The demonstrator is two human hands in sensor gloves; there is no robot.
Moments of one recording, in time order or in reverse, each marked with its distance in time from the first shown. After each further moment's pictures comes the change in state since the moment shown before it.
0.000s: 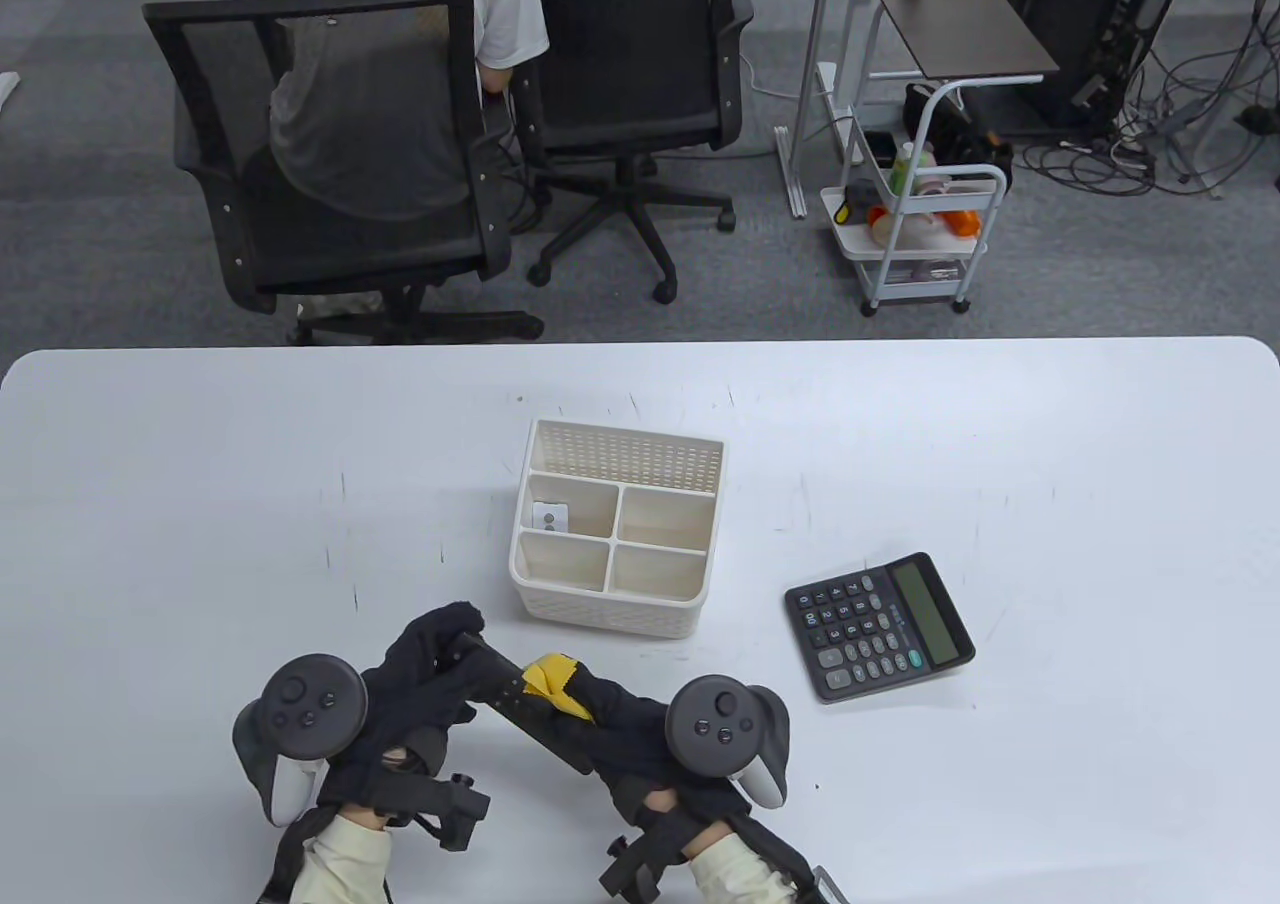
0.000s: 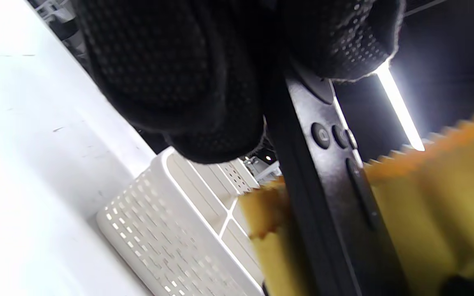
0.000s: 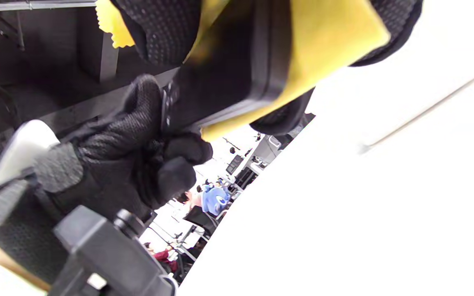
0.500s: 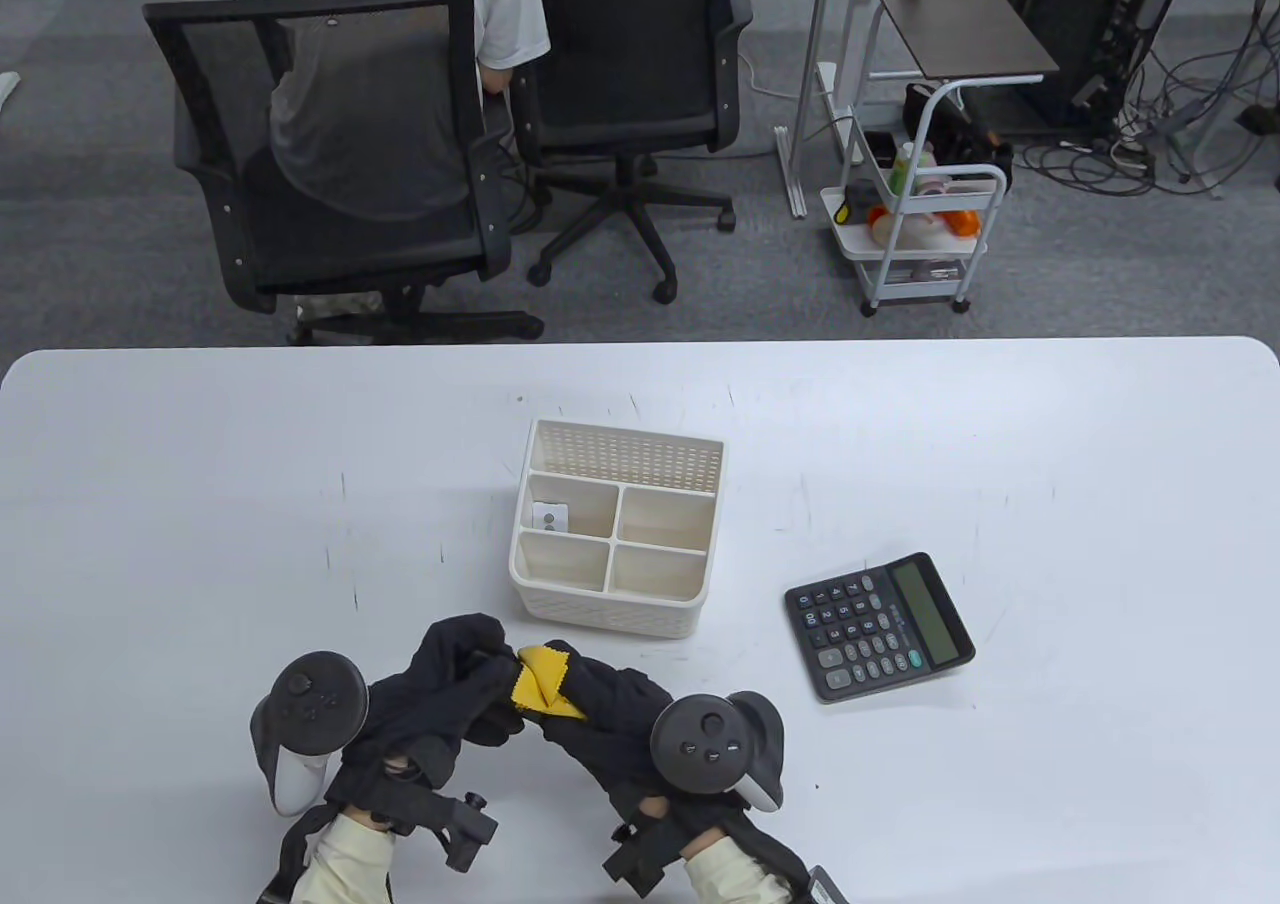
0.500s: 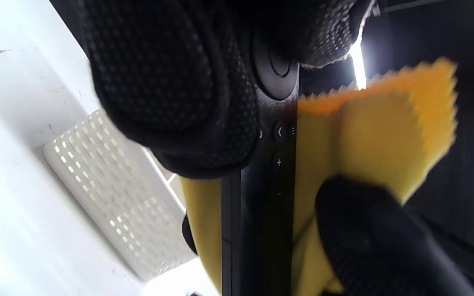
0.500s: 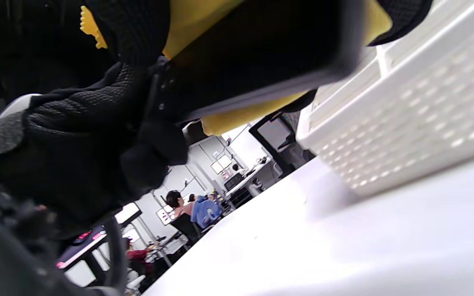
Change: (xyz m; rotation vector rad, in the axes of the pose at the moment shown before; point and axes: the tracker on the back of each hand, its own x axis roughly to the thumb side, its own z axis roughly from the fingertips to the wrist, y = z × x) left_hand 0.004 -0.015 -0.002 -0.133 -0.104 0.173; right_hand 0.009 -0.002 0.000 -0.078 -0.115 0.280
